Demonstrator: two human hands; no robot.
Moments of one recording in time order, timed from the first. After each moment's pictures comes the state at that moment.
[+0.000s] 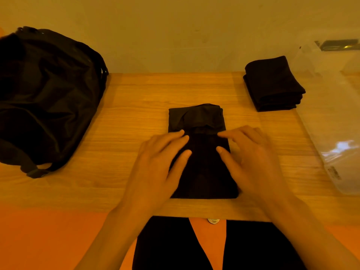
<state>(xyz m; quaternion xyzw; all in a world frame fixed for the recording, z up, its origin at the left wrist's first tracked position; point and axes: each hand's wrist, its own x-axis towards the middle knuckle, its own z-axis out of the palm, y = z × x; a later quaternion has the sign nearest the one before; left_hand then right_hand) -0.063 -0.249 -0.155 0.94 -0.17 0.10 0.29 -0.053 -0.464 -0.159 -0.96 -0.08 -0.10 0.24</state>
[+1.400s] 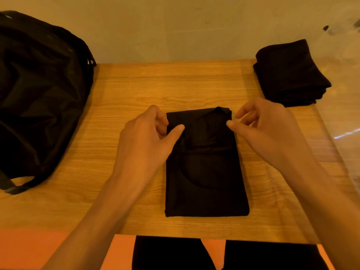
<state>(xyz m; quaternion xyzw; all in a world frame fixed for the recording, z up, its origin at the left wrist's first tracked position) 0.008 -0.245 -0.148 0.94 0.00 0.08 0.33 0.014 -0.478 -0.138 -0.94 0.02 -0.02 0.35</state>
